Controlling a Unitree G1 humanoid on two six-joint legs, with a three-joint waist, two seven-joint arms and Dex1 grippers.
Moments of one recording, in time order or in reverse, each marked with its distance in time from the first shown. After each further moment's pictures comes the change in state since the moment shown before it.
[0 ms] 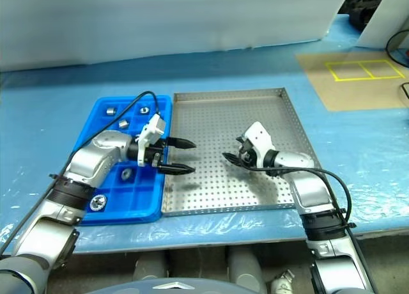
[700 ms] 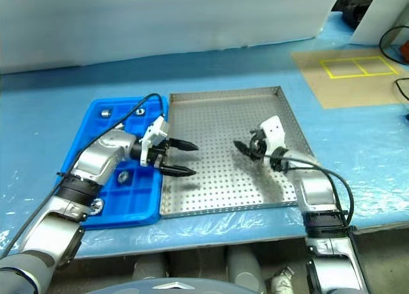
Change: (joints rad) left arm -0.003 -0.017 0.000 0.042 0.040 -0.033 -0.041; right arm -0.081 0.052 -0.149 0.085 0.146 0.005 -0.140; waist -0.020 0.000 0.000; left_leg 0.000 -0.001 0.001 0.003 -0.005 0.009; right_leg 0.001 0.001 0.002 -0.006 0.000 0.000
